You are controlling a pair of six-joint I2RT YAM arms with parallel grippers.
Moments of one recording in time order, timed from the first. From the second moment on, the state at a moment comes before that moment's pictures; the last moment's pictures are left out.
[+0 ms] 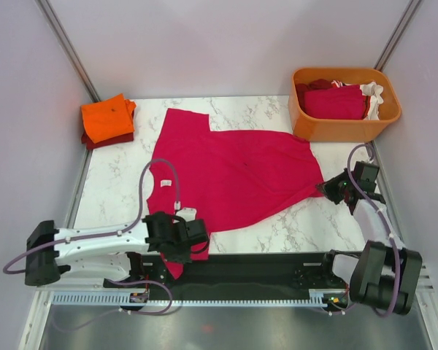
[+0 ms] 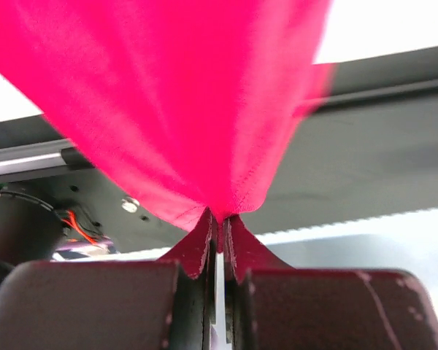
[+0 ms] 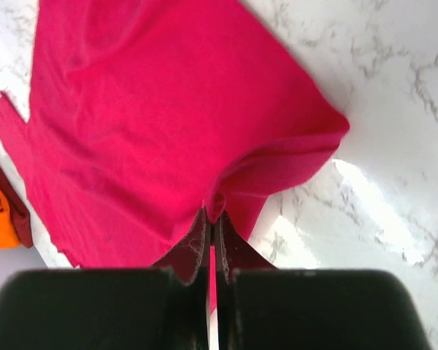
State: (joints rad) left arm -1.29 1.11 0.74 -1.10 -0.17 -1.14; right arm -0.29 1.15 0.56 -0.26 -0.32 0.79
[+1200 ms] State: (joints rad) left arm -1.29 0.58 1.12 -1.35 -0.23 -1.11; right arm -0.21 0.69 0.84 -0.87 -0.25 0.58
